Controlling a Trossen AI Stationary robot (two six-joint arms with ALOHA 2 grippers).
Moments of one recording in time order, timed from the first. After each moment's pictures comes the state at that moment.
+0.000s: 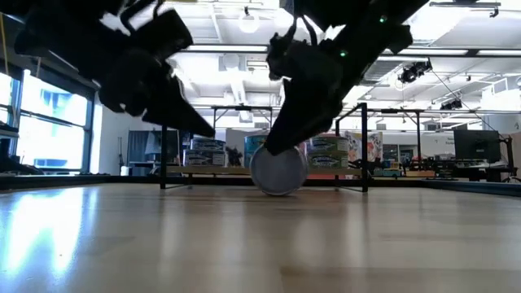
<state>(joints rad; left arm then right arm) -0.38 1.58 0.63 0.28 -0.57 -0.17 0.15 1.80 1.07 -0.12 0.15 0.34</state>
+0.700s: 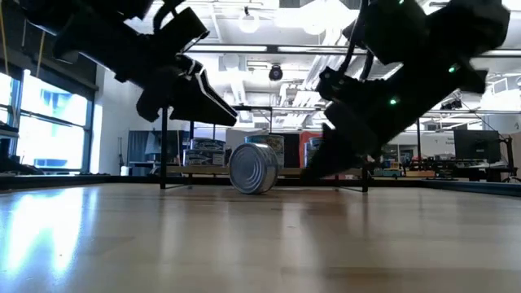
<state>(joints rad) -0.26 1.56 0.63 0.41 -0.55 0.22 0.29 1.79 0.76 0.19 0.54 0.50</state>
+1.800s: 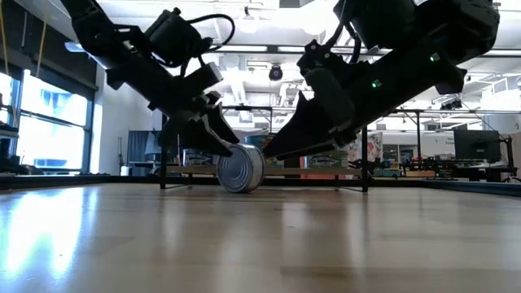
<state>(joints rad) 0.13 1.56 0.63 0.32 -0.15 0.55 0.27 1.83 0.77 0.50 0.44 0.31</state>
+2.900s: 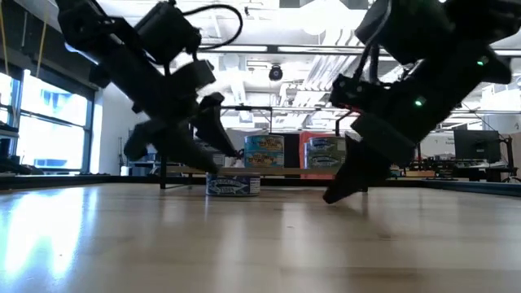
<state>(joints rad) -0.02 1.59 0.63 0.25 -0.11 0.59 0.35 1.79 0.77 0.07 0.52 0.55</state>
